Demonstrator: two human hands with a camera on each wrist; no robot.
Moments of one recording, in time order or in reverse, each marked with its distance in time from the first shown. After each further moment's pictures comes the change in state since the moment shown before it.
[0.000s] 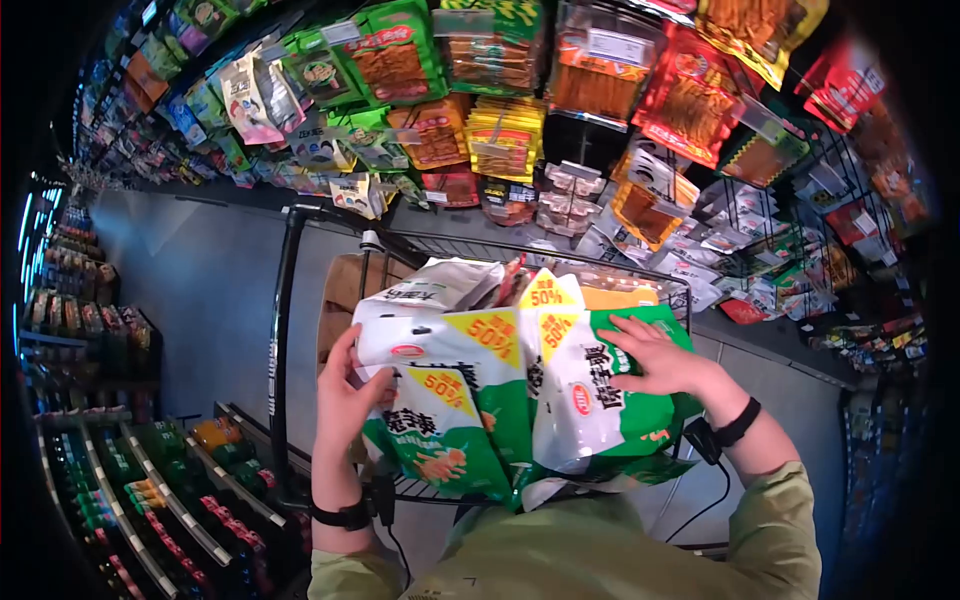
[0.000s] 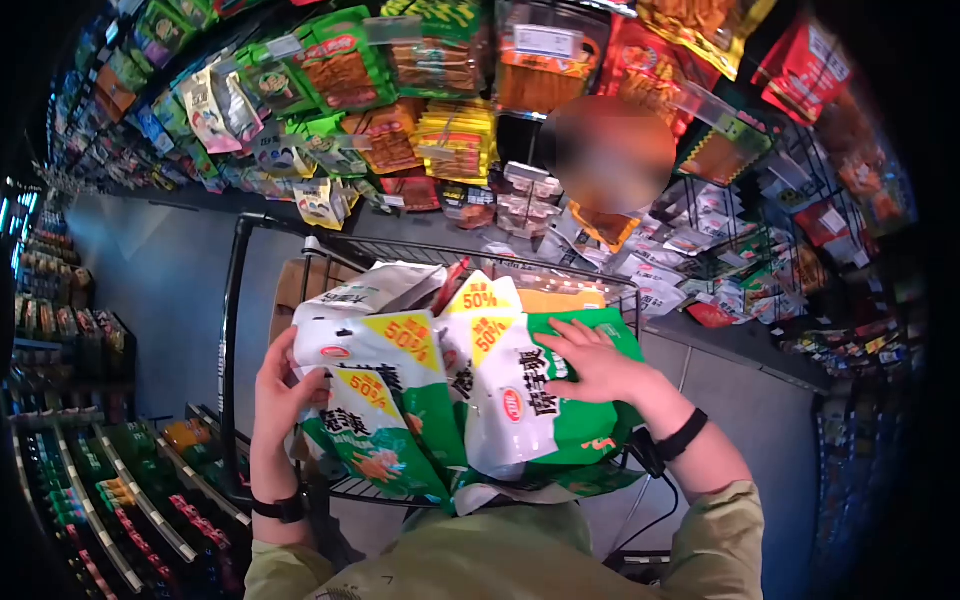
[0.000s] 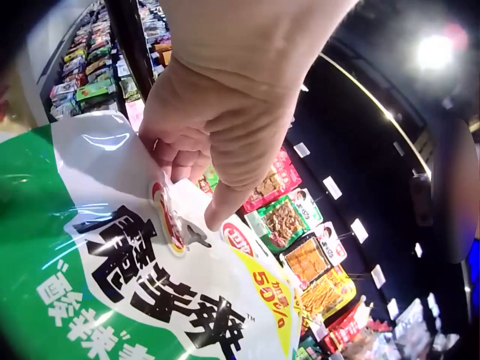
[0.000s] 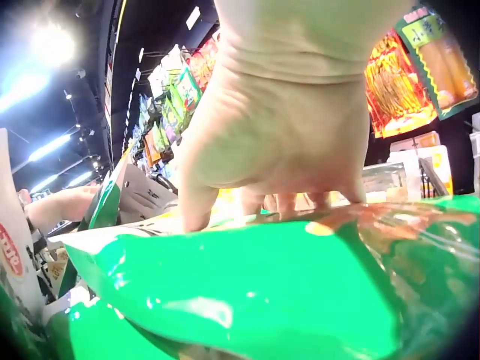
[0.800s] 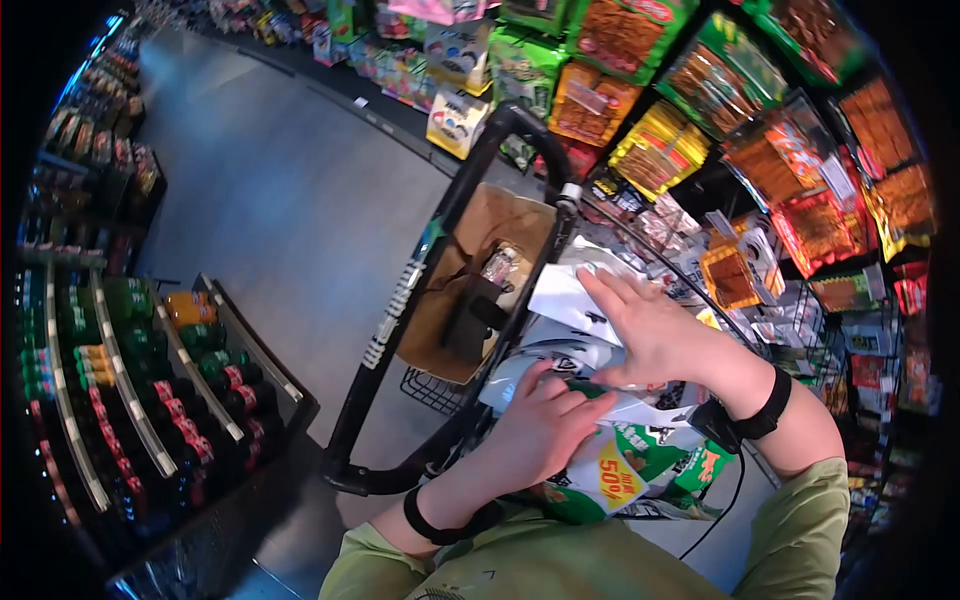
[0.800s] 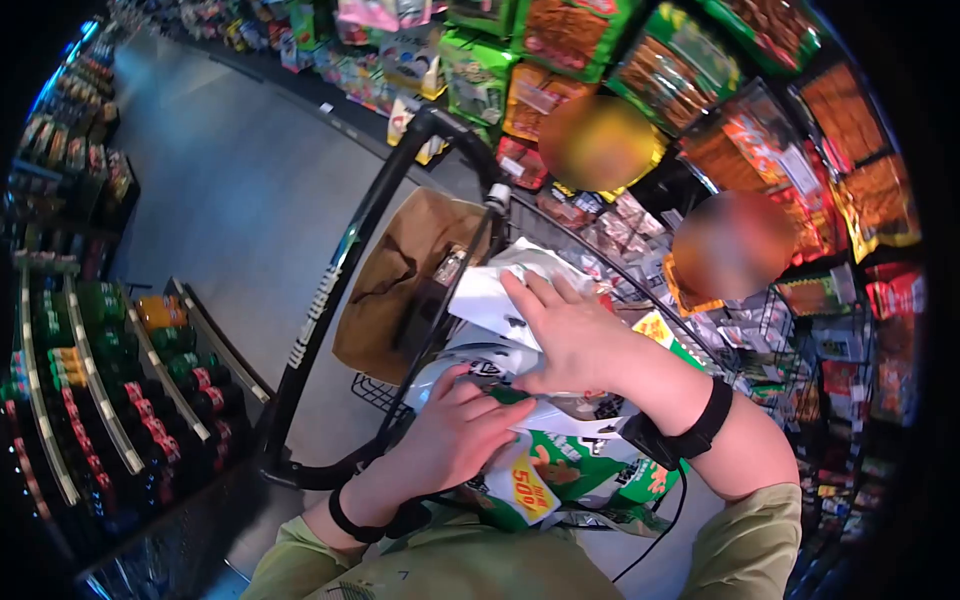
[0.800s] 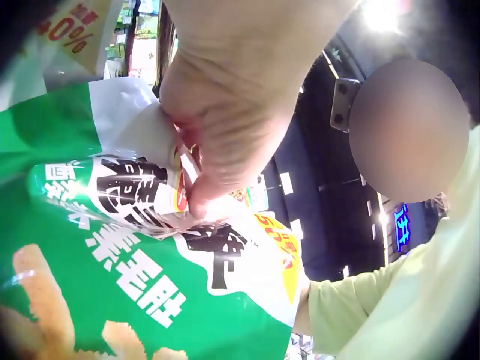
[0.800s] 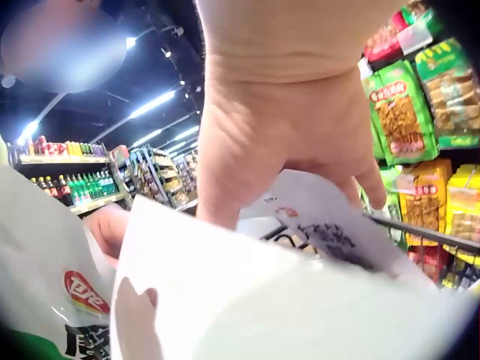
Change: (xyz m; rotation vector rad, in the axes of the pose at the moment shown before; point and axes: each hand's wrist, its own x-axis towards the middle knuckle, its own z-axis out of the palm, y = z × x) left_hand -0.038 -0.004 -0.002 0.329 -0.228 0.419; right_hand 0.184 -0.247 -0.034 -0.448 -0.124 -0.290
